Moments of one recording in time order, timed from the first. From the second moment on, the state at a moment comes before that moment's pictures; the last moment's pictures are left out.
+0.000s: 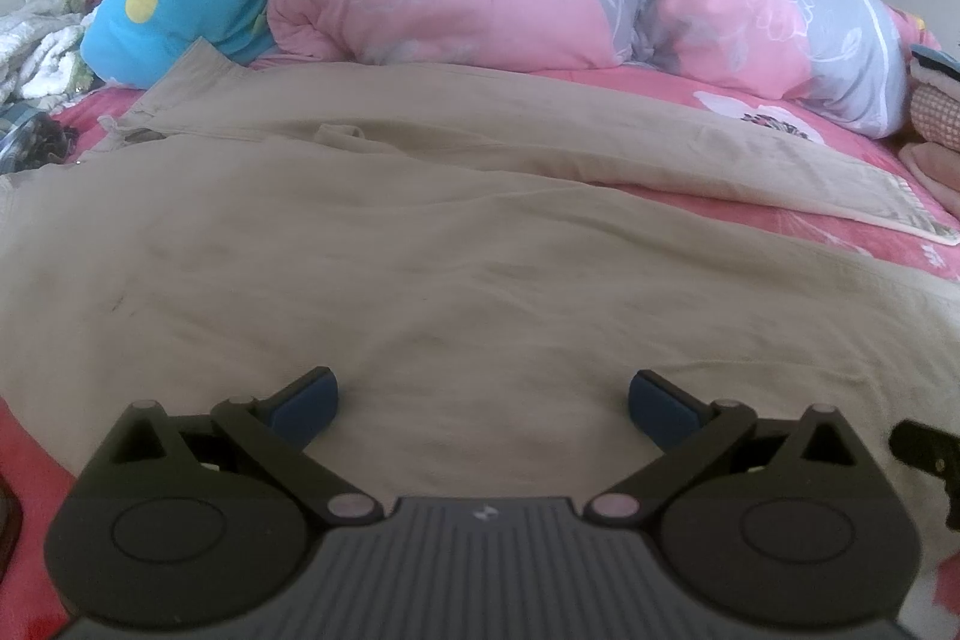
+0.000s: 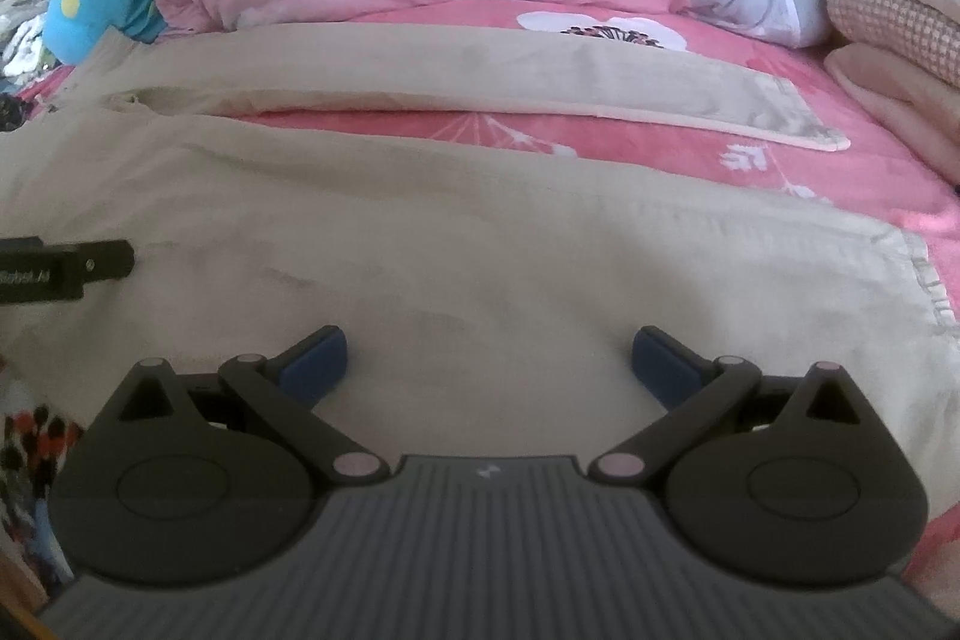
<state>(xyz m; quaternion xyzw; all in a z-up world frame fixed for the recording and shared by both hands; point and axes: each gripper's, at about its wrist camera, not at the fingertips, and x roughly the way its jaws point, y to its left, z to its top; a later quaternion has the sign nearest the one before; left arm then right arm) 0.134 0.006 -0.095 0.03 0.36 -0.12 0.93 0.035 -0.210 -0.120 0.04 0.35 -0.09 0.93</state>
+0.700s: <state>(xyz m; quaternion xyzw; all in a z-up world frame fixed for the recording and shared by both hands) 0.131 0.007 -0.095 0.03 0.36 -0.12 0.93 -0.002 -0.201 -0.118 0.02 0.36 -0.07 0.93</state>
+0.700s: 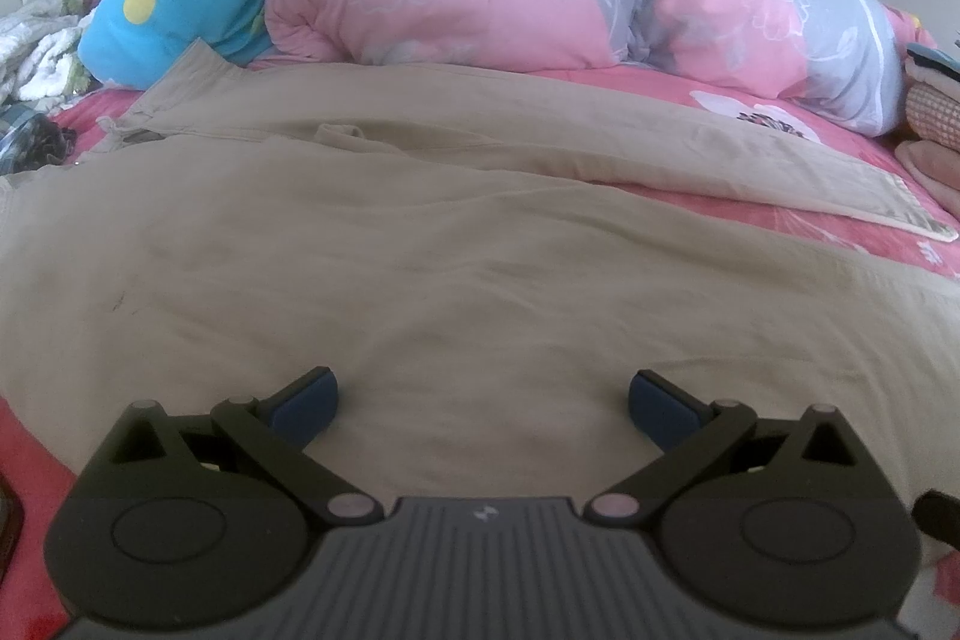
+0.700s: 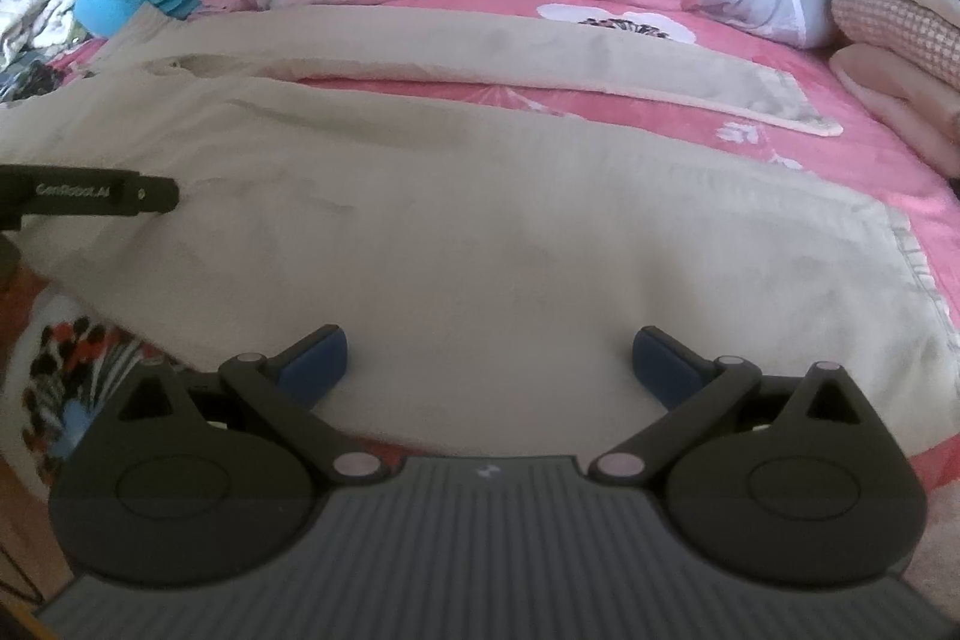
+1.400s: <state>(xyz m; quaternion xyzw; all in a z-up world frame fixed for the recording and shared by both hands) 0.117 0.037 -0.087 0.01 0.34 -0.10 0.94 -0.011 -0.203 -0.118 0.02 0.36 -0.05 0.93</state>
